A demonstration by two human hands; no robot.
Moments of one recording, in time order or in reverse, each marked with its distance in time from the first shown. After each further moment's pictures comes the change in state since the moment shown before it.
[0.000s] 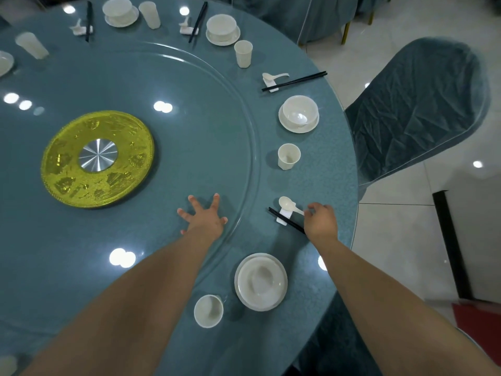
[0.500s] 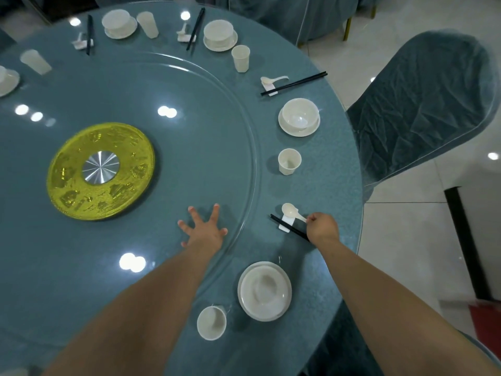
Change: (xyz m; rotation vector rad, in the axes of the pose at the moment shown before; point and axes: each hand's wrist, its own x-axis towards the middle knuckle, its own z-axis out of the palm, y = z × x) left_hand -0.003 -0.002 0.006 -0.079 0.005 -0.057; right_hand 0.025 0.007 0.011 -0.040 -0.144 0.129
